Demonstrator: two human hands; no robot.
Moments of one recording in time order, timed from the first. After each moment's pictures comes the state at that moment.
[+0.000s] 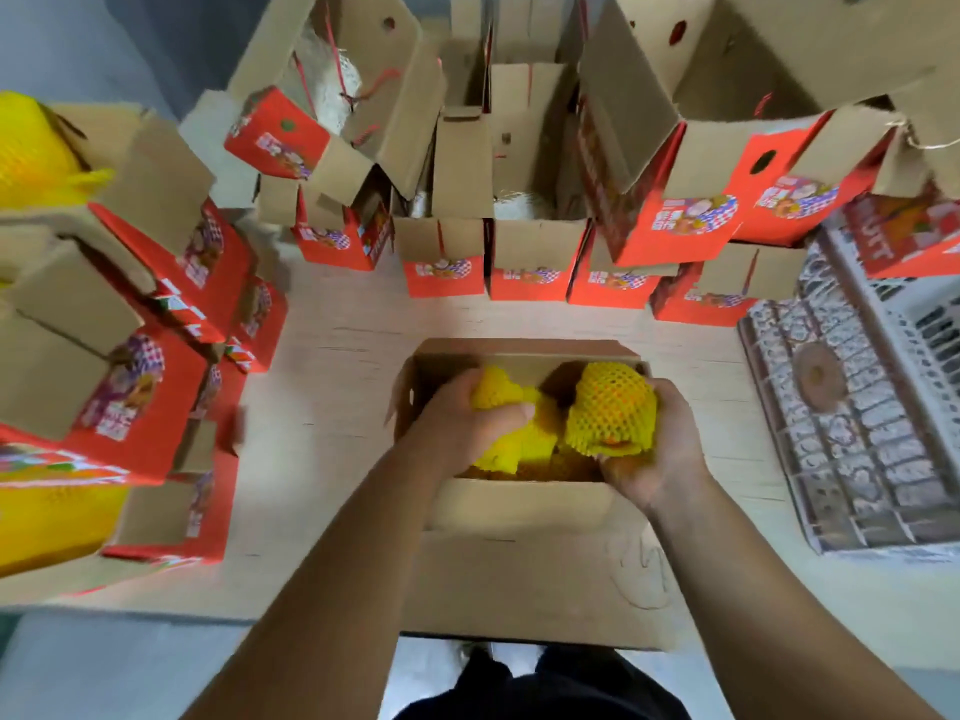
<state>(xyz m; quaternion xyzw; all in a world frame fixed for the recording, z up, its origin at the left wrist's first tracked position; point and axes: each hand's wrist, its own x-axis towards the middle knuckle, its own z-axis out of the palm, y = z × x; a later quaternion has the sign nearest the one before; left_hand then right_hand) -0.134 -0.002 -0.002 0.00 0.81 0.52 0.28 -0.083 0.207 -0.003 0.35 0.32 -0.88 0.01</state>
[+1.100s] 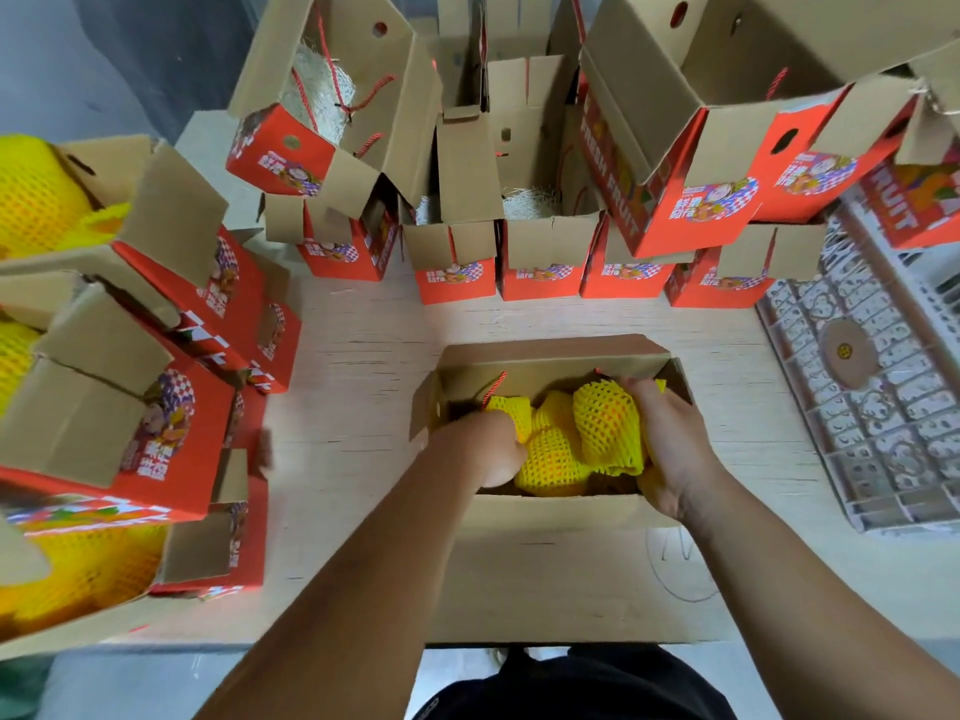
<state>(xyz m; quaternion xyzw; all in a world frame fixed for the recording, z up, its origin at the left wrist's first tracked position) -0.157 -0.005 -0.011 0.19 0.90 0.11 0.37 -0.084 0.187 -0.024 0.35 0.50 -0.79 0.00</state>
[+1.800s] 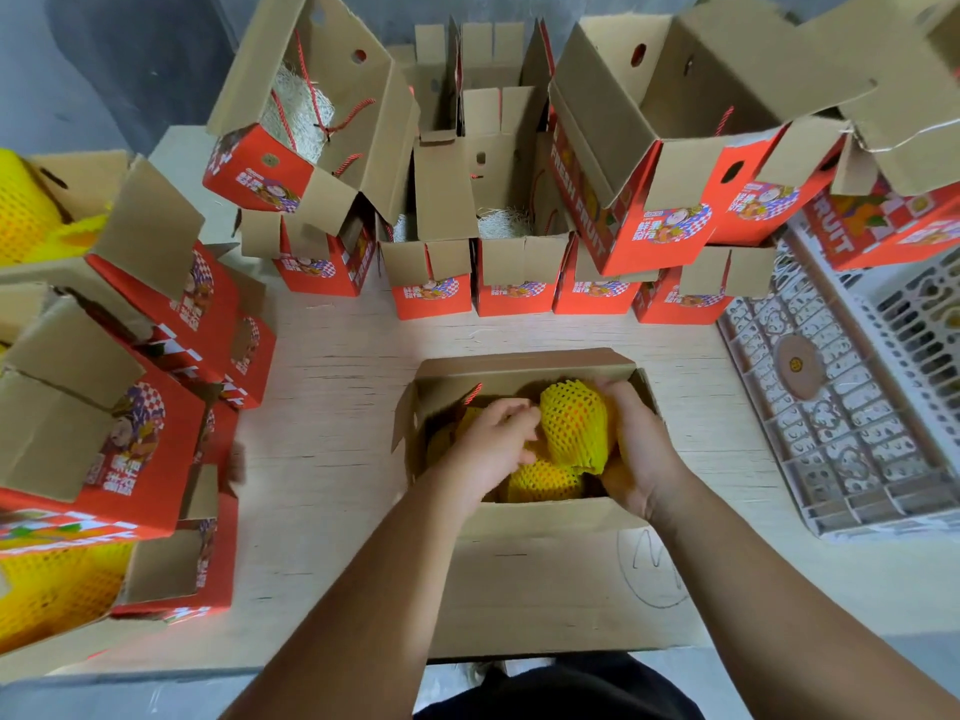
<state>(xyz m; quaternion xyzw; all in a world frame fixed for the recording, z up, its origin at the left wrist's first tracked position) -0.137 0.023 -0.014 -0.01 0.72 0.58 0.39 -0.085 0.184 -0.009 0.33 0.46 -0.83 0.02</state>
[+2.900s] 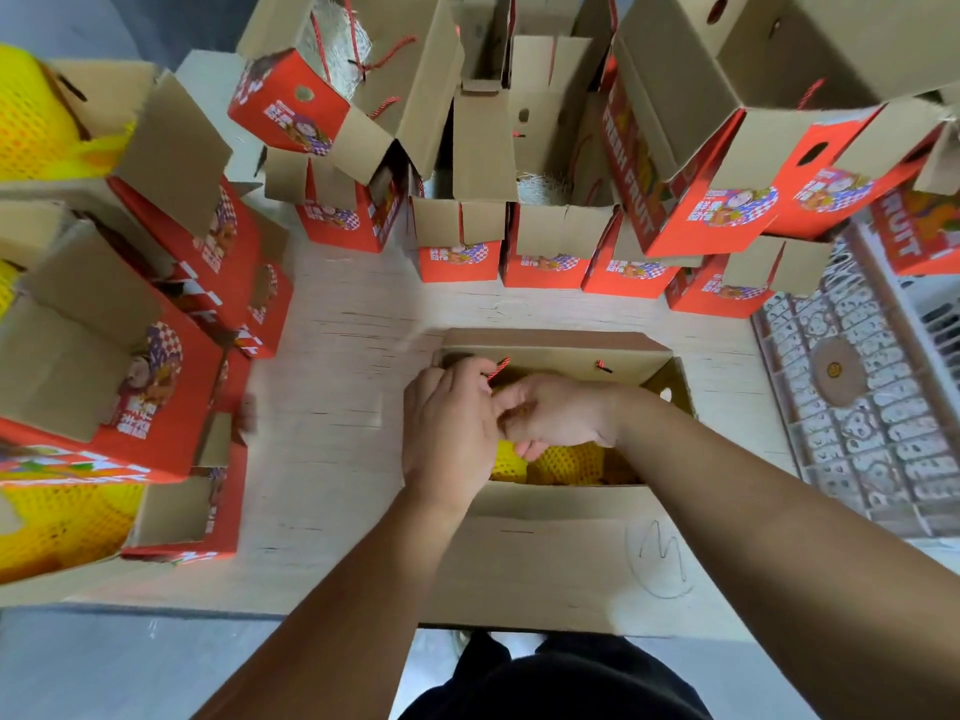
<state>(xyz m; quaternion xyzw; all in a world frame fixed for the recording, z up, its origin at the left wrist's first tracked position) -0.129 -0.026 -0.033 0.11 0.94 0.31 -0.07 -0.147 0.128 0.003 0.00 0.82 -0.41 0.39</state>
